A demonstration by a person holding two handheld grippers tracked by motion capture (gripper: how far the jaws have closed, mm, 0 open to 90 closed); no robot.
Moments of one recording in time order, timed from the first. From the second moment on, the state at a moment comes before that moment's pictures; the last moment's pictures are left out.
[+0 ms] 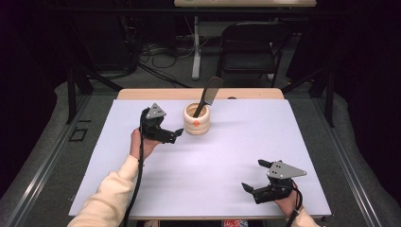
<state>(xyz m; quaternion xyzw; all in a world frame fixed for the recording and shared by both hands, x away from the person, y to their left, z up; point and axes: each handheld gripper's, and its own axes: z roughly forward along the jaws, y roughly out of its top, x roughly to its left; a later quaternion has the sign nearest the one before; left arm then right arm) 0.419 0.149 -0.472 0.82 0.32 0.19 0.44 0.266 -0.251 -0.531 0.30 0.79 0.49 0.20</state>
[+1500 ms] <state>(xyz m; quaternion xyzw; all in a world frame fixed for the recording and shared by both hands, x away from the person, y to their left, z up) 0.325 0.194 -0.503 0.79 0.32 0.21 0.47 0.264 -0.251 -0.530 0.30 0.79 0.49 0.20</state>
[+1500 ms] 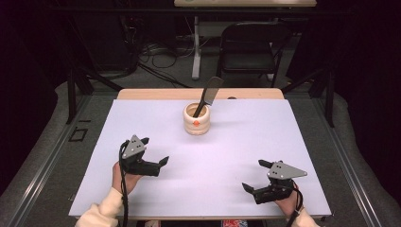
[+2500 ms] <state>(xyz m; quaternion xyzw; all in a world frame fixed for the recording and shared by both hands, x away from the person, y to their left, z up) 0.285 0.213 -0.513 0.79 0.33 0.21 0.47 0.265 -0.251 -0.531 0.30 0.79 0.49 0.20</state>
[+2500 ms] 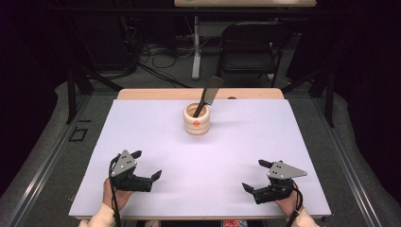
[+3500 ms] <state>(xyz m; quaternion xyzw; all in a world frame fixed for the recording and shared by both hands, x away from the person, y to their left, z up) 0.257 0.223 -0.521 0.79 0.32 0.22 0.47 0.265 -0.251 -0.531 0.30 0.79 0.49 0.20</state>
